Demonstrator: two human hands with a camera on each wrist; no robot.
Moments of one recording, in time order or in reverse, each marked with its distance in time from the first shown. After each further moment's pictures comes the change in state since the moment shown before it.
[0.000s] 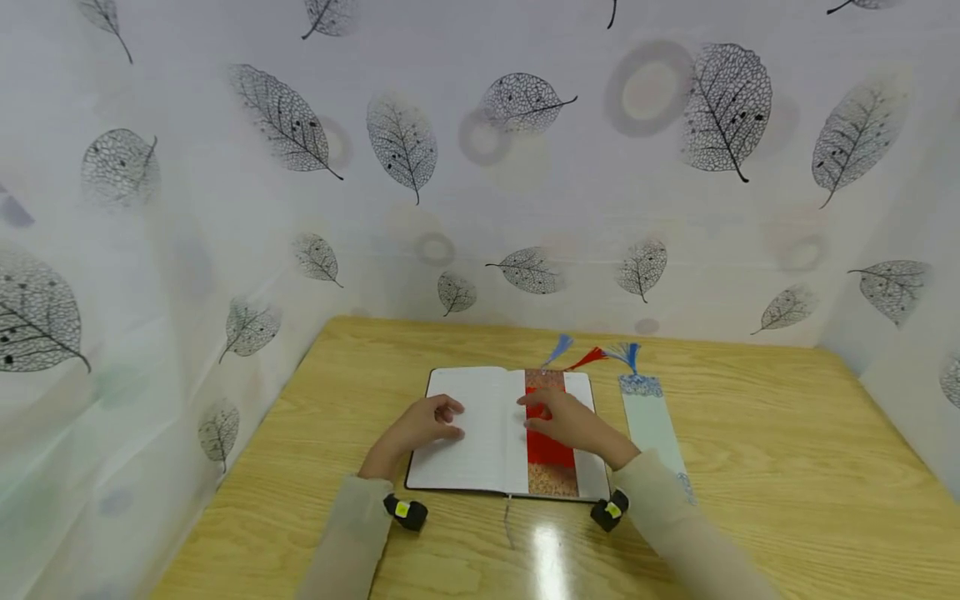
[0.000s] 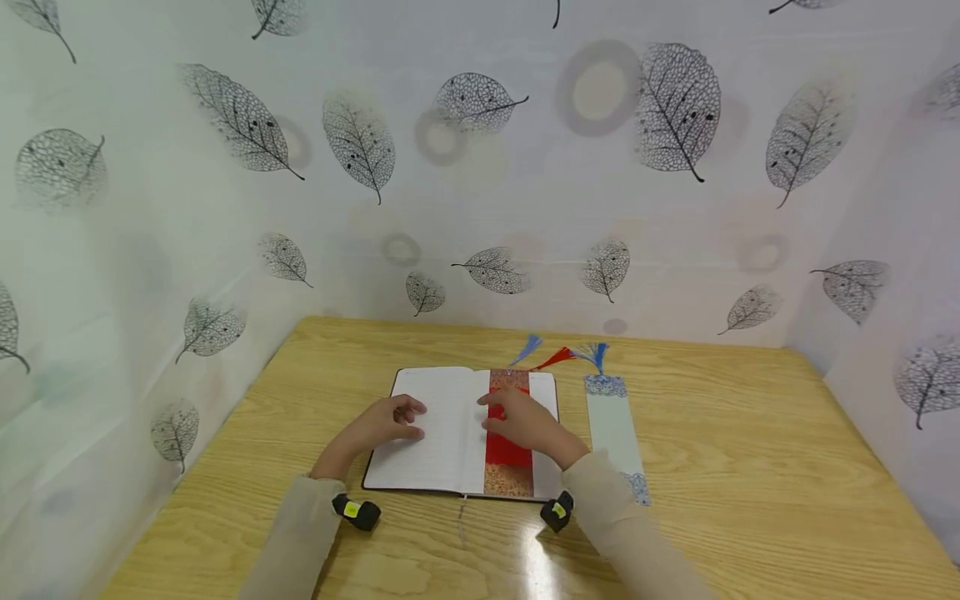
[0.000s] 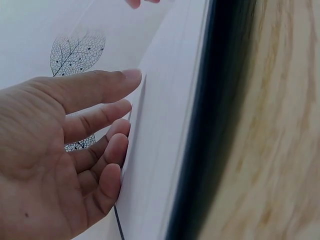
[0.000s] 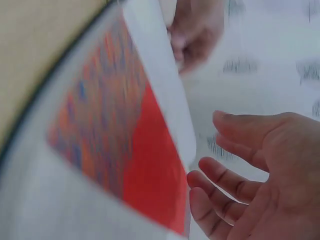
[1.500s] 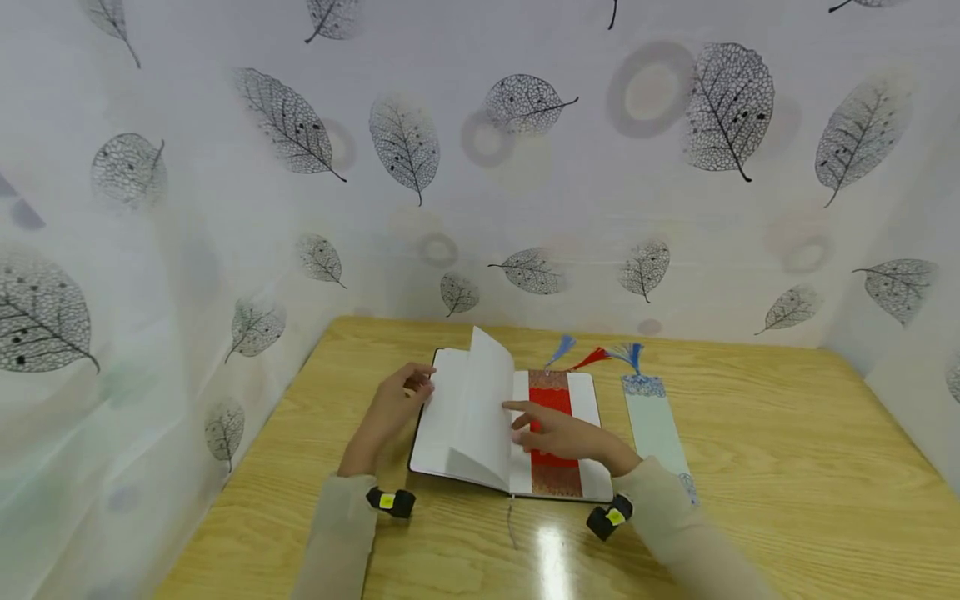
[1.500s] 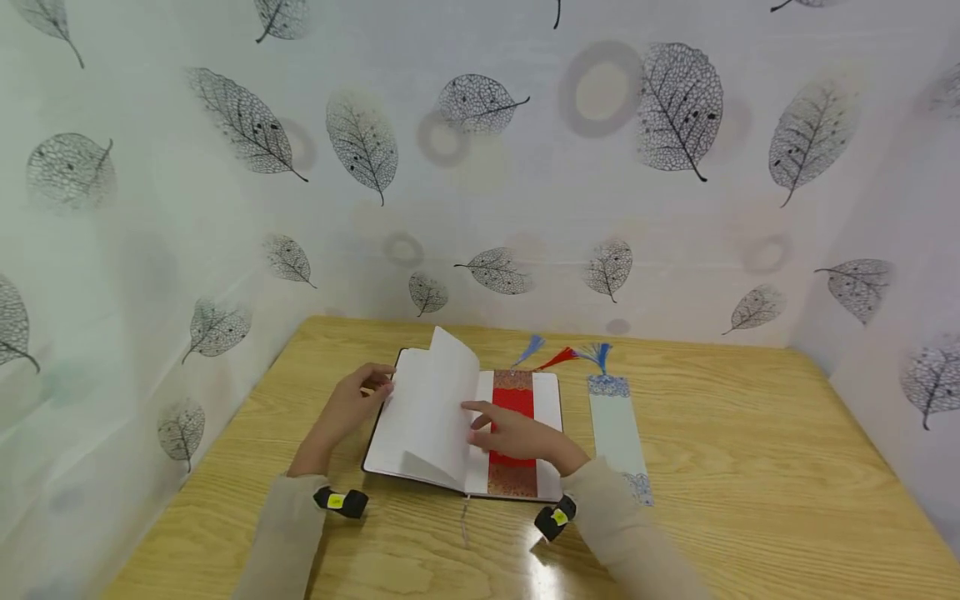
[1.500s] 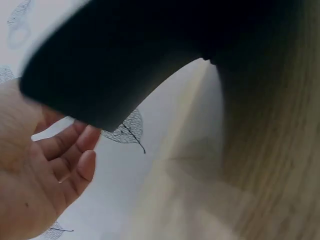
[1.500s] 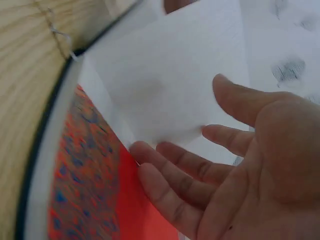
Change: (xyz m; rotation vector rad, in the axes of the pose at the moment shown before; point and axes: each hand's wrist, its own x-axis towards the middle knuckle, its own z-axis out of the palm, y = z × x) left_hand -0.014 0.005 -0.040 -0.038 0.309 0.120; right_hand -0.006 -0.008 0.005 0.259 -0.271 -0.024
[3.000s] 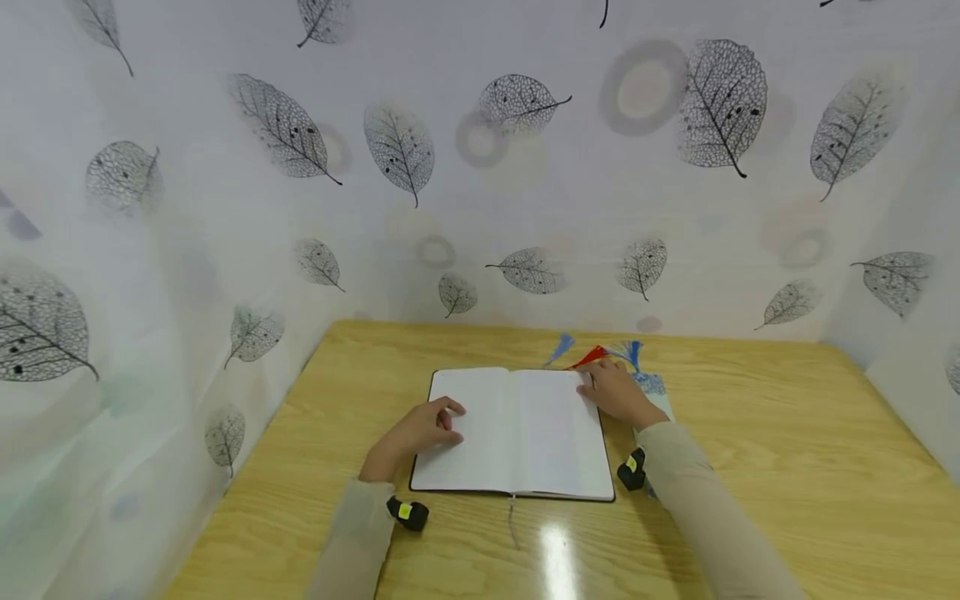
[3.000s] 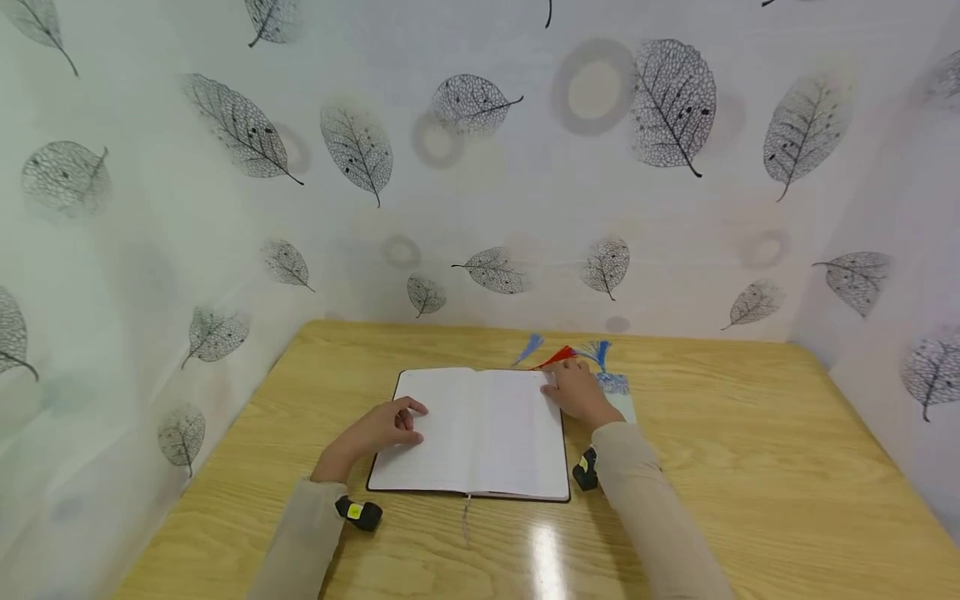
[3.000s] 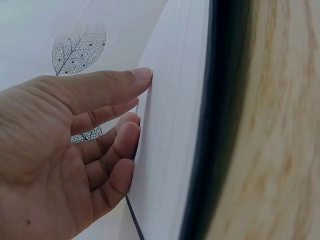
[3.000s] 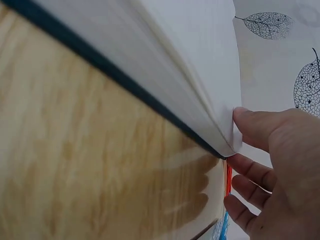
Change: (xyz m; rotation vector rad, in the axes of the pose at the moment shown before) left_hand -0.004 -0.009 0.035 0.111 -0.398 -0.085; right_hand 0.001 0.088 -0.067 -0.566 0.445 0.199
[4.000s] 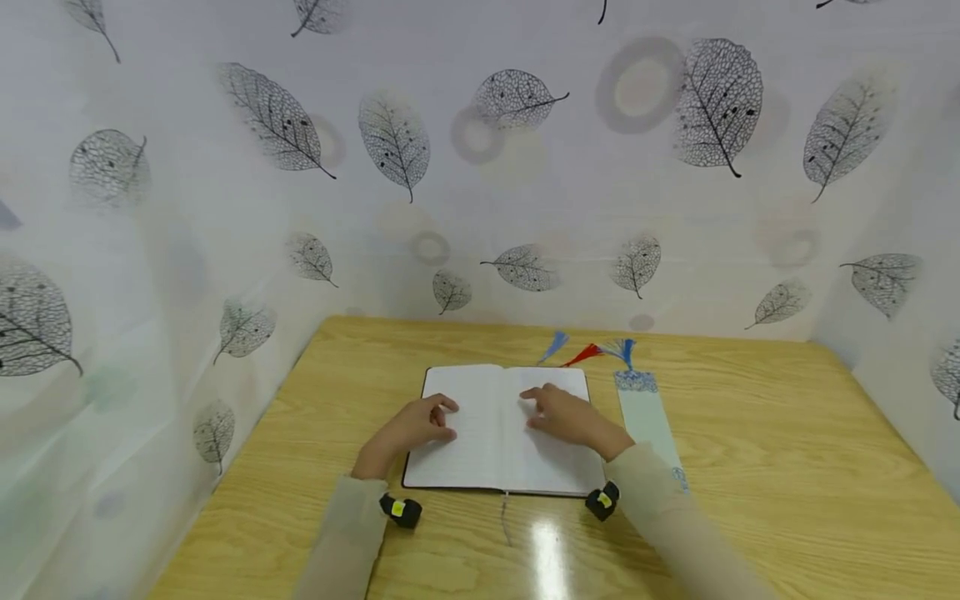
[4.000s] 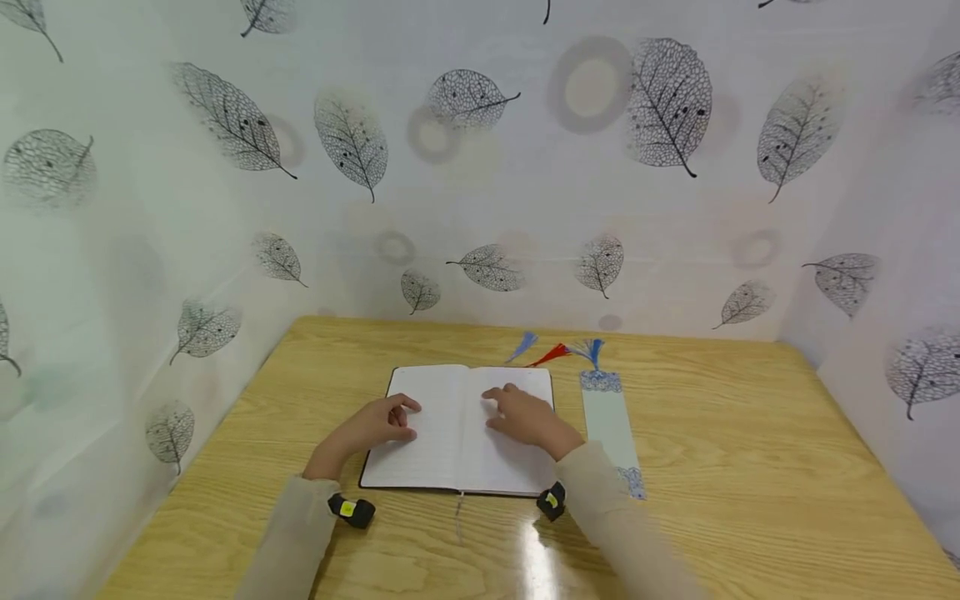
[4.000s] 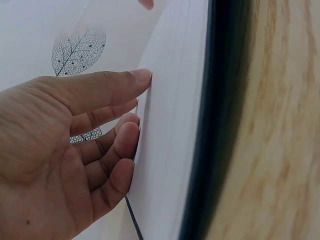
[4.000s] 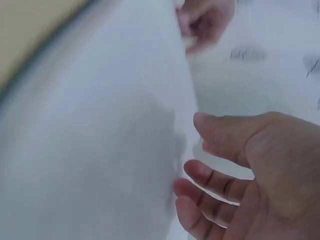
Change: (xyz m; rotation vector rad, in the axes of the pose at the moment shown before) left_hand 0.002 0.001 0.001 -0.017 0.024 -0.041; right_hand -0.024 -0.090 0.003 0.053 -0.202 -0.120
